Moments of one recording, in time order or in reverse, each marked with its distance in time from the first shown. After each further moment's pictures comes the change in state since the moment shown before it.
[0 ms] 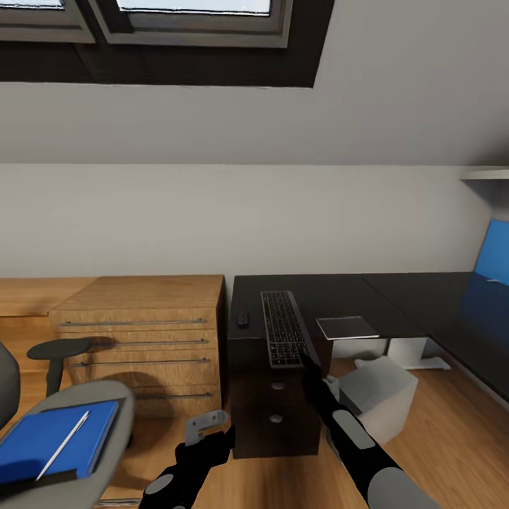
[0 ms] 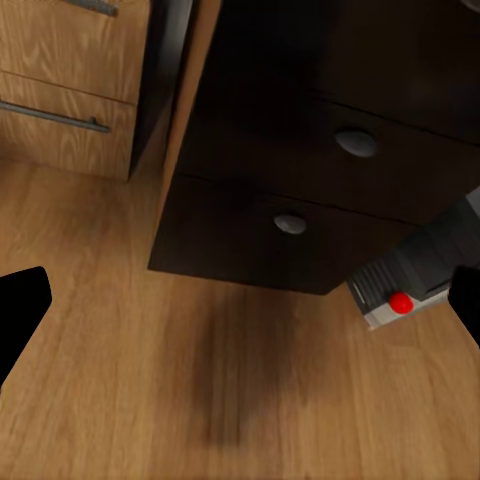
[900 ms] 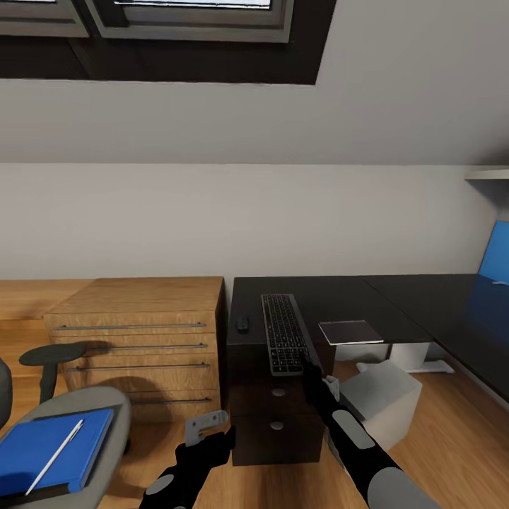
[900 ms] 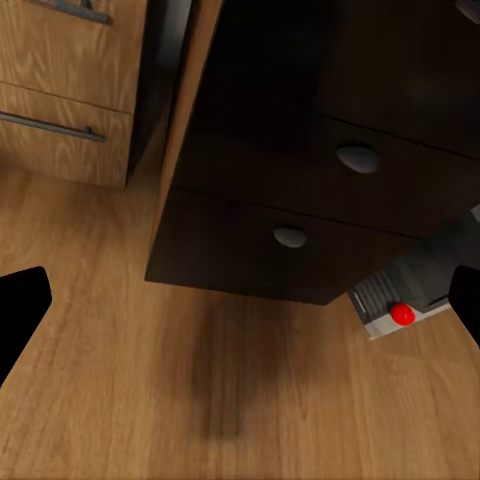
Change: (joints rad) left arm 0.000 -0.001 -0.002 0.001 0.001 0.000 0.000; right arm 0.000 0.001 0.000 0.000 0.000 0.000 -0.001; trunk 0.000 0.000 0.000
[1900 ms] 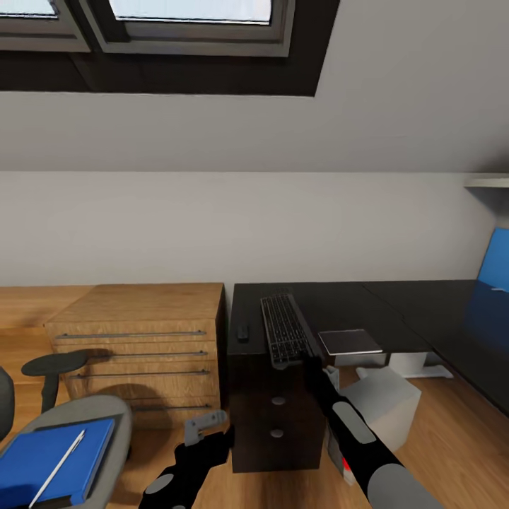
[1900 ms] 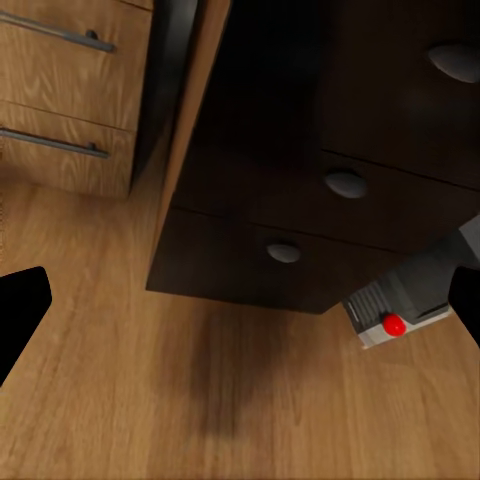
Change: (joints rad) left arm 0.000 0.000 0.005 0.001 0.002 0.000 0.007; right arm 0.001 -0.001 0.001 -0.077 0.002 -0.002 0.003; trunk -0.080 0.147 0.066
